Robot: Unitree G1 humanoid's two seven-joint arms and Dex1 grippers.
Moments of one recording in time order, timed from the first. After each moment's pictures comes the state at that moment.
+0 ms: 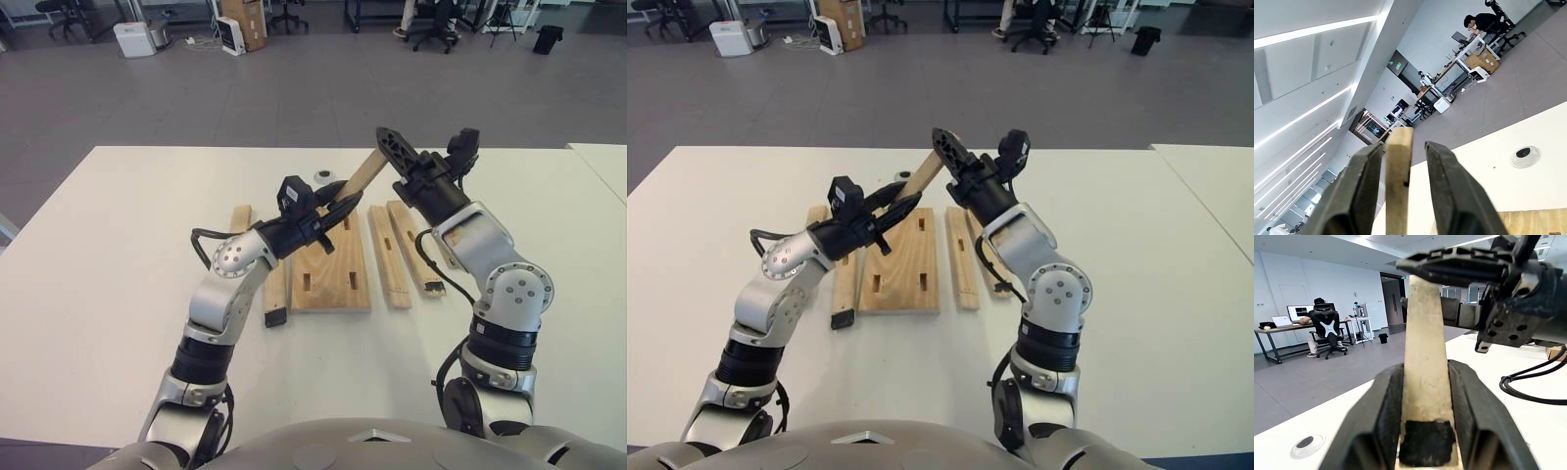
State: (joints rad) left arm -0.27 0.18 -0.17 -0.24 -0.34 0.27 -0.60; right arm -0.39 -0.03 -0.22 -0.36 1.26 0.78 -0.23
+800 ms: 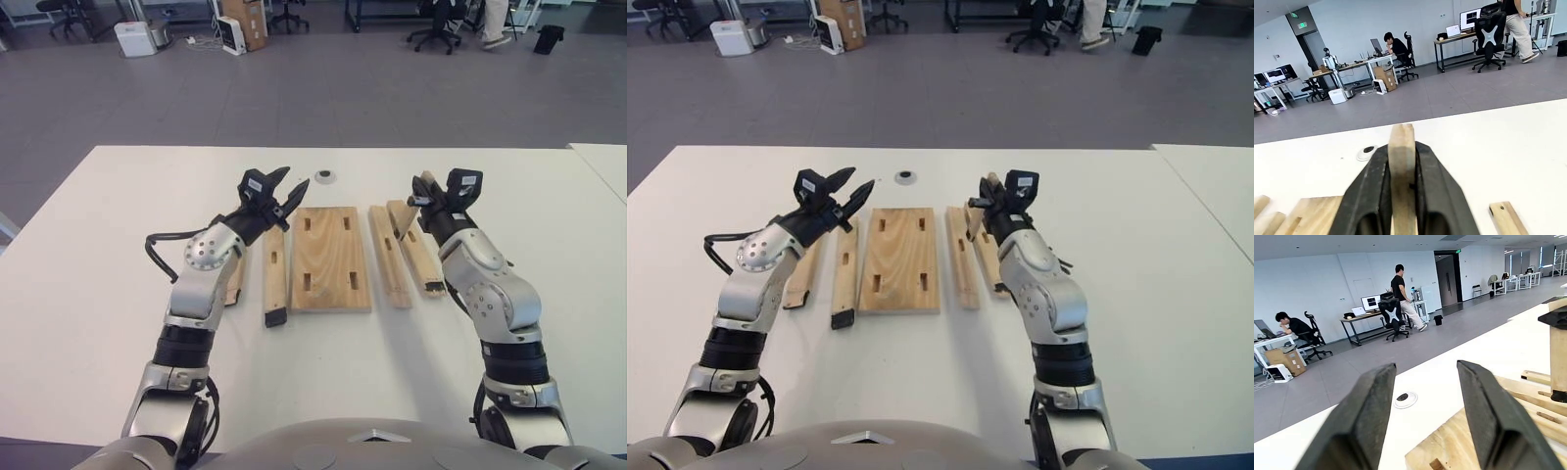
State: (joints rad) left arm -0.30 0.26 -0.05 -0.04 -0.19 0.14 -0.49; right arm -0.25 -0.21 -0.01 -0.22 0.52 0.53 -0.13
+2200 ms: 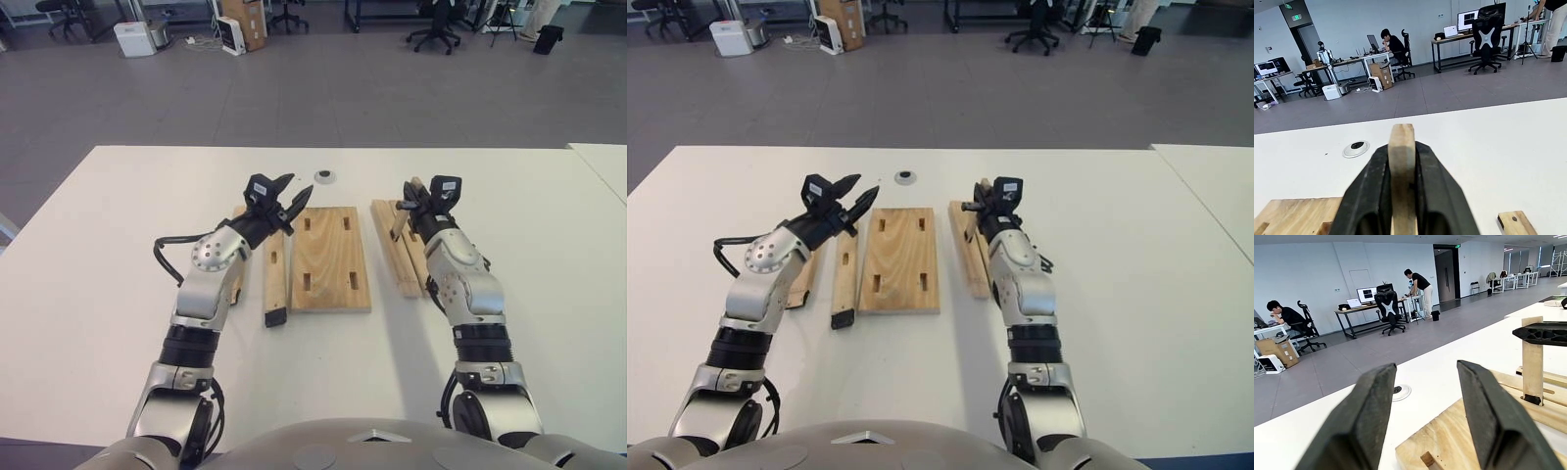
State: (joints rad) left arm -0.30 0.24 -0.06 0.00 -0.19 0.14 -0.49; right arm -0.33 -0.07 -0.07 0.08 0.27 0.33 0.06
